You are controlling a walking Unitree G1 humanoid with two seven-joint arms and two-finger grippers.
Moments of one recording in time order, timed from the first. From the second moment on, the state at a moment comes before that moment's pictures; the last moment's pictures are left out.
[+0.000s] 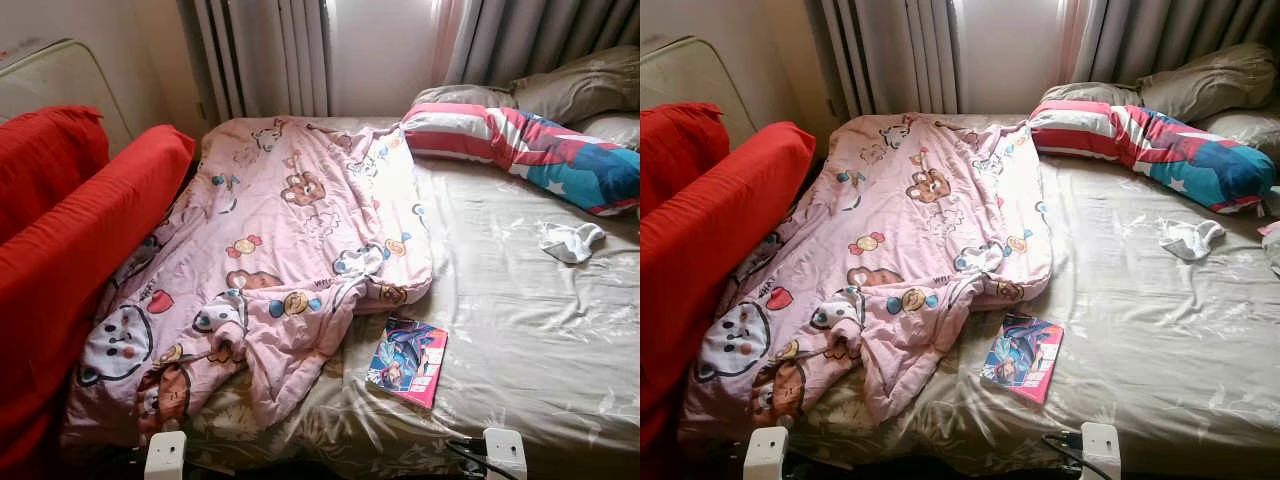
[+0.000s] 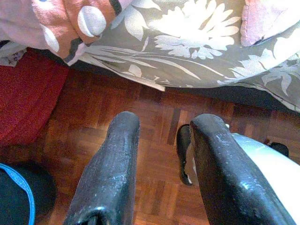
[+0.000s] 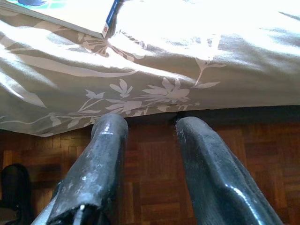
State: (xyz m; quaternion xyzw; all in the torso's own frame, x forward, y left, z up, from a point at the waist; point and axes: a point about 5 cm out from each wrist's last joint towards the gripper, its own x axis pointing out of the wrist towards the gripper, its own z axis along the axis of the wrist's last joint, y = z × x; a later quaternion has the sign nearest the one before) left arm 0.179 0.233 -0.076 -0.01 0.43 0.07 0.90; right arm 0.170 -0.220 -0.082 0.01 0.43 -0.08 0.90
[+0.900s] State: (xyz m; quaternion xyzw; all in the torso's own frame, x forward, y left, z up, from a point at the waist) left arm 0.186 0.226 -0.073 -0.01 0.41 0.06 0.91; right arm 0.173 -0.220 -0.080 0.01 0.41 -0.08 0.91
